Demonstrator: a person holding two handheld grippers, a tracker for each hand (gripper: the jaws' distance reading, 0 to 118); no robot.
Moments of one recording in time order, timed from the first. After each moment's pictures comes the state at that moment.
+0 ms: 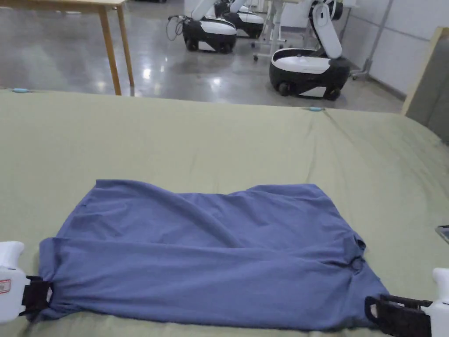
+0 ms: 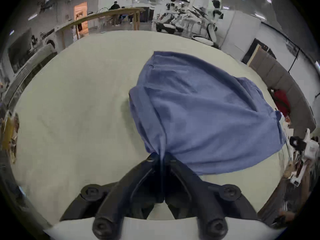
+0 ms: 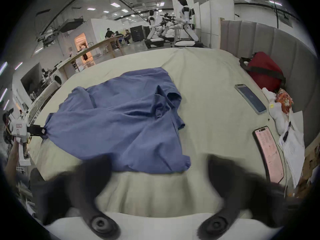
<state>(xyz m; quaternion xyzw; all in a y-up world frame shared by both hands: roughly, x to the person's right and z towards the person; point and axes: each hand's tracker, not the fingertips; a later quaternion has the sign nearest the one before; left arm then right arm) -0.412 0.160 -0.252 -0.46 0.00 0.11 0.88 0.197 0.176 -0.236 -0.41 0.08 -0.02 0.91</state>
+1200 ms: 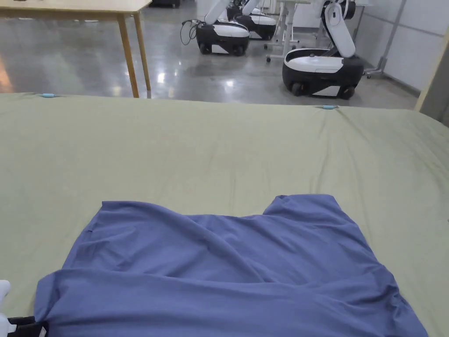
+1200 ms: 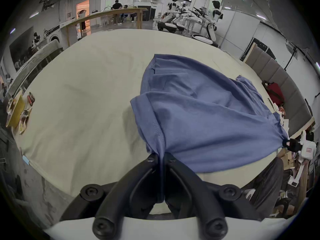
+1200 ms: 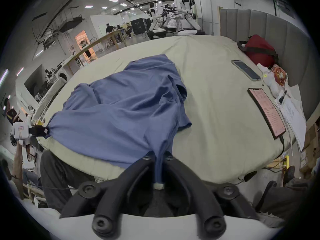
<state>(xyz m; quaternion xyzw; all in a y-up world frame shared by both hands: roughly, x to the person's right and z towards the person) -0.418 0.177 -0.140 -0.47 0.01 0.09 0.88 0.185 0.179 -0.132 -0.45 0.09 -0.05 0.89</state>
